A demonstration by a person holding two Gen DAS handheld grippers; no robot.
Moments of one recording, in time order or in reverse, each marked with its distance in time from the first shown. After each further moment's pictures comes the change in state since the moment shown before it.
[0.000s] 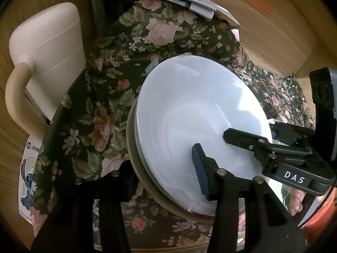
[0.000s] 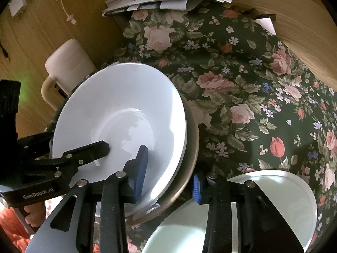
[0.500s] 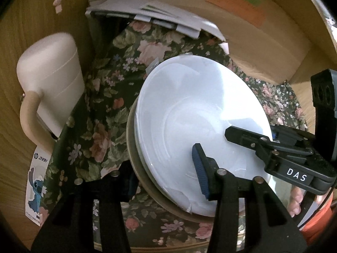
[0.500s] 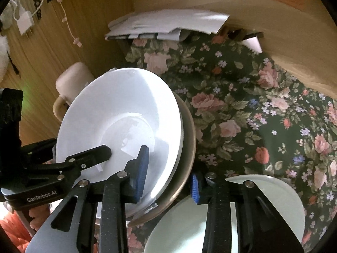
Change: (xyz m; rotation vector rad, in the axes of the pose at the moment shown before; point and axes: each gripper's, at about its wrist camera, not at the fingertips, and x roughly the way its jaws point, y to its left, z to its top) left arm -0.023 -0.019 0.009 0.023 -0.075 -0.008; right arm -0.043 -0.001 -0.004 0.019 -0.117 -0.009
